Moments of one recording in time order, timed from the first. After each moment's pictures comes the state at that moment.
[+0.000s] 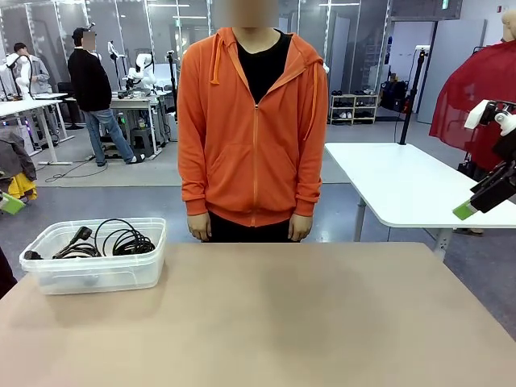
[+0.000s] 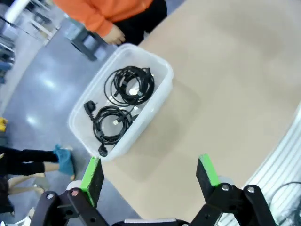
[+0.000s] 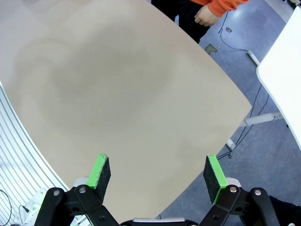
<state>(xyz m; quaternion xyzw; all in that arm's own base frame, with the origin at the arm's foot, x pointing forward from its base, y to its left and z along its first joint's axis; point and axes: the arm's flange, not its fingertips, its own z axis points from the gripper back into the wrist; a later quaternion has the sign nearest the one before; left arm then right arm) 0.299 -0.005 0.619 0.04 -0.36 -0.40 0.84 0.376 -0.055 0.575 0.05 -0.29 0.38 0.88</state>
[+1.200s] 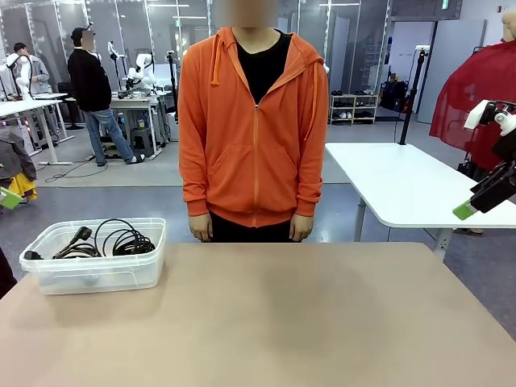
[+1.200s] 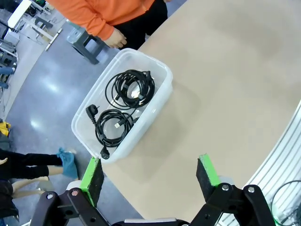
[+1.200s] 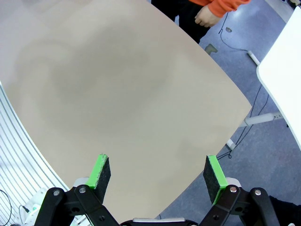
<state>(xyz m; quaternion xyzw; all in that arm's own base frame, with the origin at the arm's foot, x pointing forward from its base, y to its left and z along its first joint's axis) 0.296 -0.009 0.623 0.04 -0.37 -0.41 0.83 0.376 -0.055 0.575 0.05 -0.29 0.38 0.88</state>
